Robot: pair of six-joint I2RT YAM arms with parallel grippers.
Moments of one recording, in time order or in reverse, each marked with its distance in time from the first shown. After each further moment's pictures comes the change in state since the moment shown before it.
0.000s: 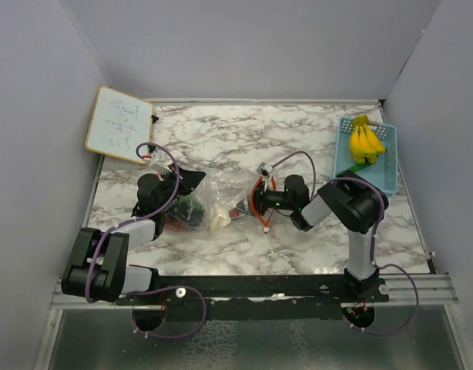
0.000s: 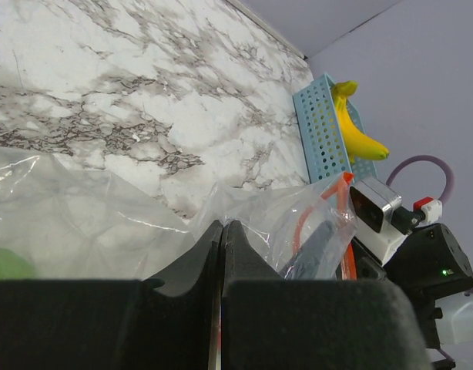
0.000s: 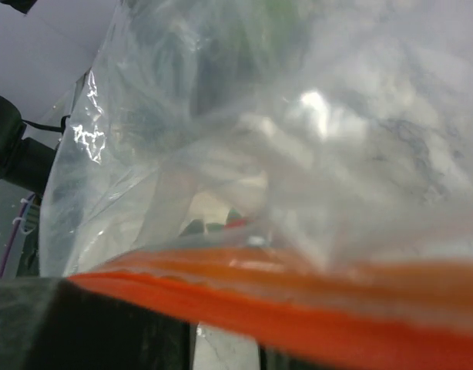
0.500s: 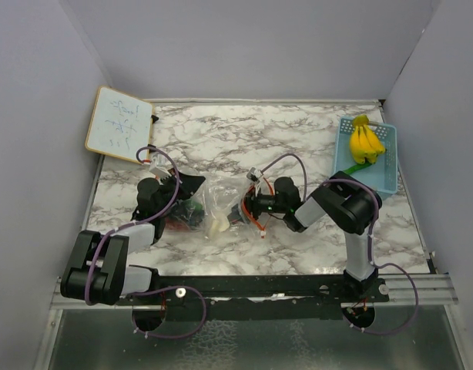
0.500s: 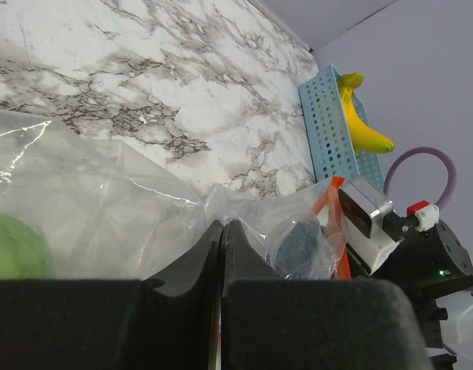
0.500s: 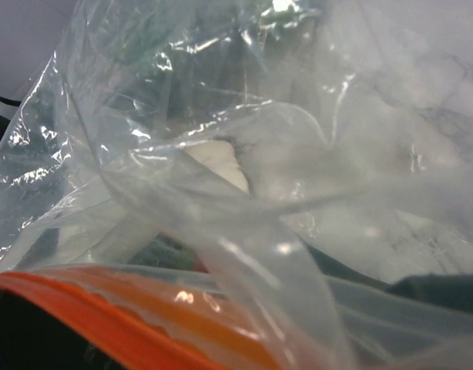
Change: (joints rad) left arm 0.000 -0.019 -0.051 0.009 0.000 -0.001; right arm 0.085 0.036 0.053 -0.100 0.066 -0.079
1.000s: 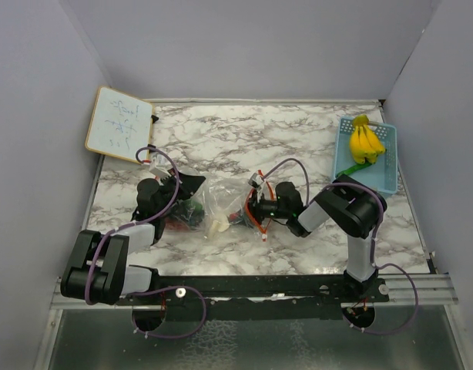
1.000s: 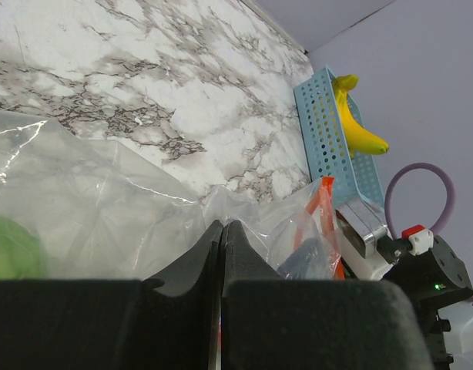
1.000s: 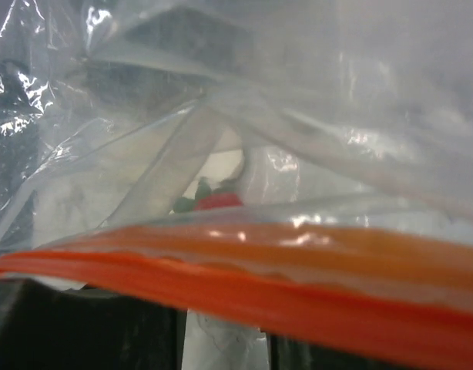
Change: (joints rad) left arm 0.000 0.002 -0.005 0.021 0.001 -0.011; right arm 0.023 -0.049 -0.069 -0.058 0.055 -0.097
